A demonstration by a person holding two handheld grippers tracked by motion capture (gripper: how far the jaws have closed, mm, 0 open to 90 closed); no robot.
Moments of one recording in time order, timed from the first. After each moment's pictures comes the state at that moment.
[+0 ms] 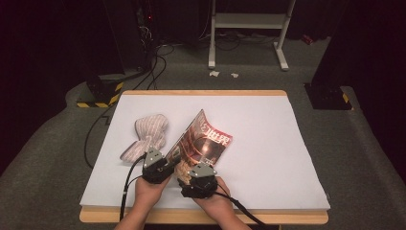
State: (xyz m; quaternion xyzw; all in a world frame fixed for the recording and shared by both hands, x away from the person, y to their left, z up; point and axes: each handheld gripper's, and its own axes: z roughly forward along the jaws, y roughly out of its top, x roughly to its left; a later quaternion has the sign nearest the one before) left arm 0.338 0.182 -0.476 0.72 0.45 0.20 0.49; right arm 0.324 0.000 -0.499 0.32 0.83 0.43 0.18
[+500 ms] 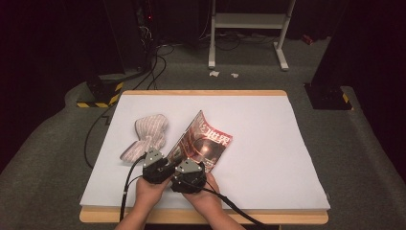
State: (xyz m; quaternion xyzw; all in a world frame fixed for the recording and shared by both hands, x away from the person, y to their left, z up) left arm 0.339 0.182 -0.477 0.71 0.45 0.19 0.50; right arm 0.336 0.032 -0.502 0.34 0.82 0.40 0.21
